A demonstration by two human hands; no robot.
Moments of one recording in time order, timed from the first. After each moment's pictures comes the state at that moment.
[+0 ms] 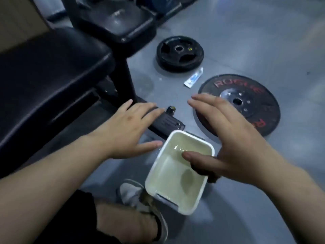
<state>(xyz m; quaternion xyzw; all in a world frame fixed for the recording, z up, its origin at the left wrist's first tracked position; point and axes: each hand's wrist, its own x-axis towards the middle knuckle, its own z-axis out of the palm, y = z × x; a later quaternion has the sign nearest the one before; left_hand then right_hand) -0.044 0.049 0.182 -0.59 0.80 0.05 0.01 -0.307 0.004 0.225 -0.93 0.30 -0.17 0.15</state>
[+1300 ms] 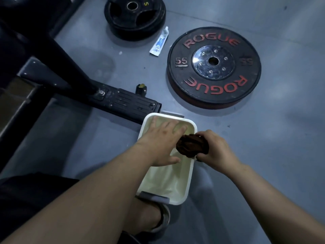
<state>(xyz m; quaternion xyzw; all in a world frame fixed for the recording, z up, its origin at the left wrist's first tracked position) -0.171 -0.014 0.047 -0.48 0.85 0.19 0.13 -0.394 -0.007 -0.010 -0.74 0.58 -0.08 0.33</state>
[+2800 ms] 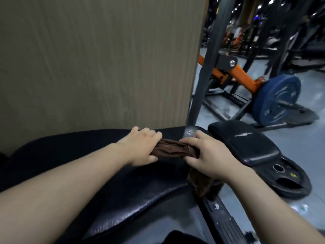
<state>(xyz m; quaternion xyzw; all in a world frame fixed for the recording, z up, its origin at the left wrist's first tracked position) 0.208 0.117 0.308 -0.85 0.53 -0.04 0.08 0.053 -0.065 0.306 -0.98 0.06 -0.12 0.11</state>
